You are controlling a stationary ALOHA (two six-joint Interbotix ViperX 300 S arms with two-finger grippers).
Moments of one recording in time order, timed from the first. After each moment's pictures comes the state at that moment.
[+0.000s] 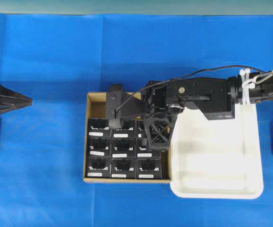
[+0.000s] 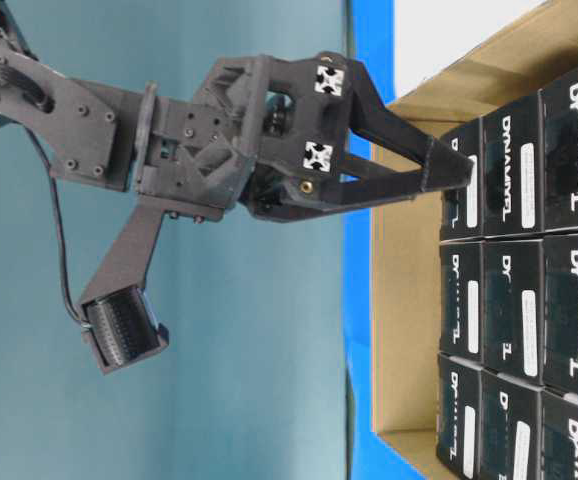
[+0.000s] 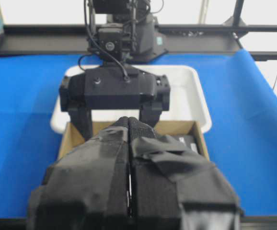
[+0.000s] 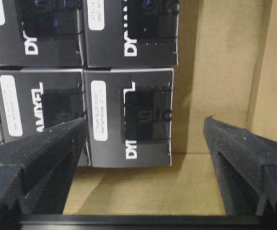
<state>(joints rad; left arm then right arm) 0.00 -1.08 1.07 0.02 0.02 0.00 -0.06 0.23 0.23 0.05 0.86 -0.12</state>
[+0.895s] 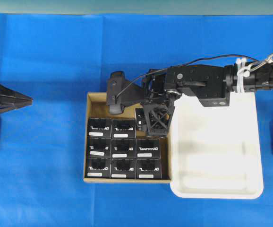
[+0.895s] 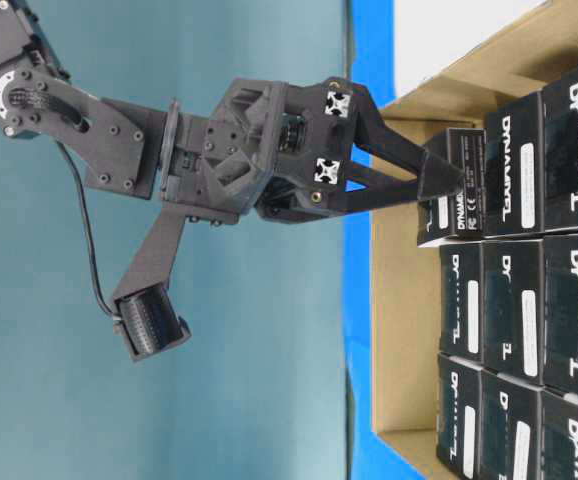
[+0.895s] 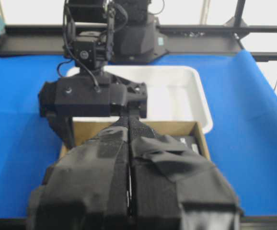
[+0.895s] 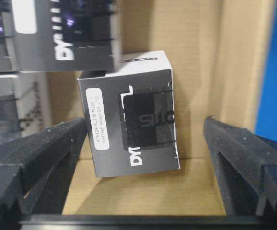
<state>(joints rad) 0.00 -1.08 1.07 0.02 0.02 0.00 -0.13 0.25 0.24 0.05 0.84 -0.18</state>
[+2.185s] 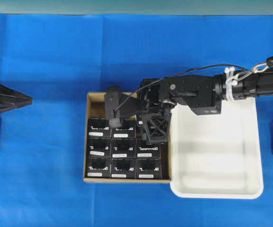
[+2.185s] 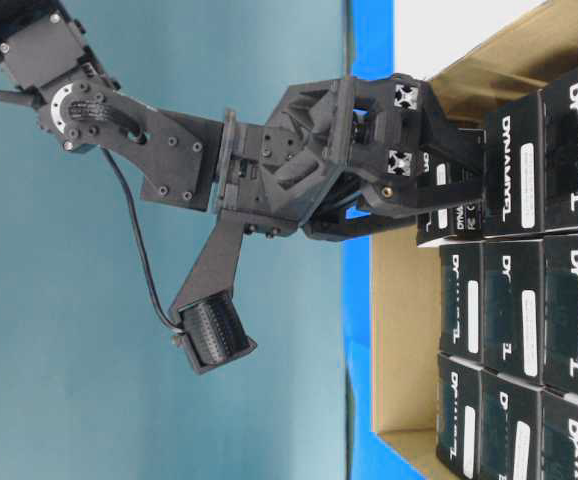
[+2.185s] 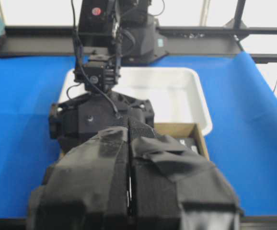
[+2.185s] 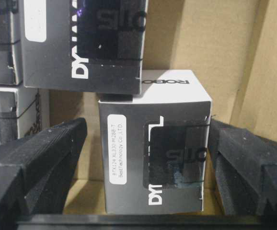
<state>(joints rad) 0.00 -1.07 1.07 0.02 0.02 -0.01 -0.10 0.32 0.25 0.05 0.78 -0.26</state>
